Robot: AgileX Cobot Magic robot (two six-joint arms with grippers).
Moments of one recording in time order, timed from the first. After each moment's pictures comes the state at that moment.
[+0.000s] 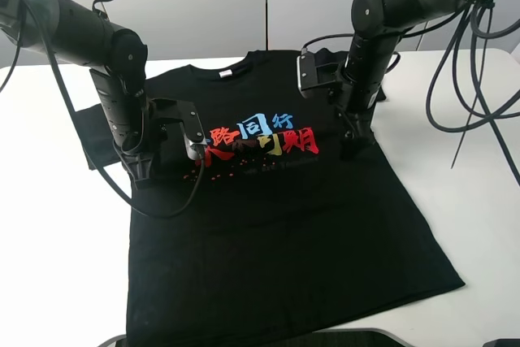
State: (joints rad) left arm -0.47 2.10 -1.18 0.08 0.80 0.71; right arm 0.35 2.20 -1.40 0.02 0.85 -1.15
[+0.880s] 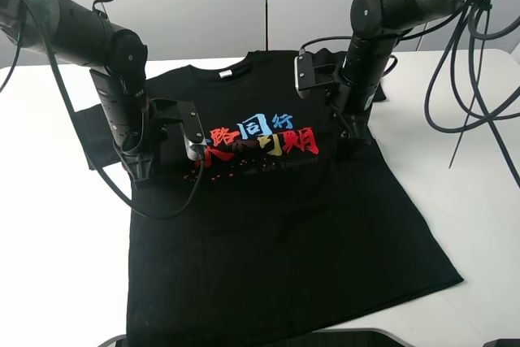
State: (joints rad) left arm -0.47 2.10 -1.18 0.08 0.80 0.72; right arm 0.35 2.21 -1.41 0.07 0.85 -1.19
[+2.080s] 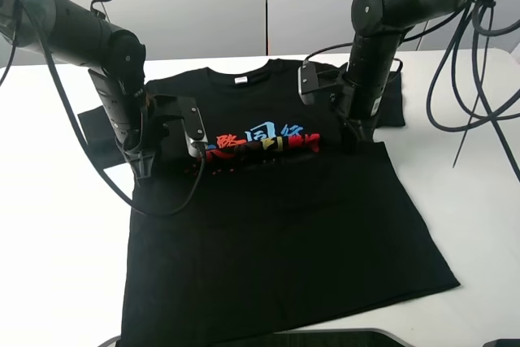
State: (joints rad) left arm -0.47 2.07 -1.17 0.14 0.70 0.68; right arm 0.35 2.18 -1.41 0.09 1.01 -1.15
